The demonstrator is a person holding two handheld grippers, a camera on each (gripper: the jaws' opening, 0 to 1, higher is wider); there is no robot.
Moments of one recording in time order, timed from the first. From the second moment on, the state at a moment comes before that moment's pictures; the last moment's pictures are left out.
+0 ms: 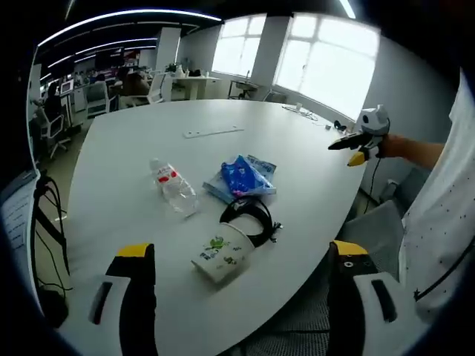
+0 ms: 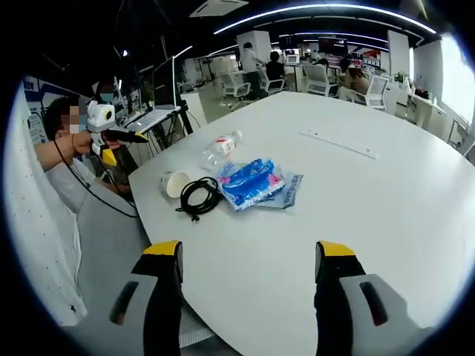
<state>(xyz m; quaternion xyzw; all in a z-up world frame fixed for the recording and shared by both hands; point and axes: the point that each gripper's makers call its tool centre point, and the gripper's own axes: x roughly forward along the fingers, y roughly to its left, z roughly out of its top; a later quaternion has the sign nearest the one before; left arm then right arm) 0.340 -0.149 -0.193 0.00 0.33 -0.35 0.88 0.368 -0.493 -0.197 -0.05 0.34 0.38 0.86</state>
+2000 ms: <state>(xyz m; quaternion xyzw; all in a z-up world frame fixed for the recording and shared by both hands) 0.343 -0.155 -0.188 0.00 0.33 -0.35 0.88 0.378 -0.482 -0.196 -0.07 0.35 0.40 0.85</state>
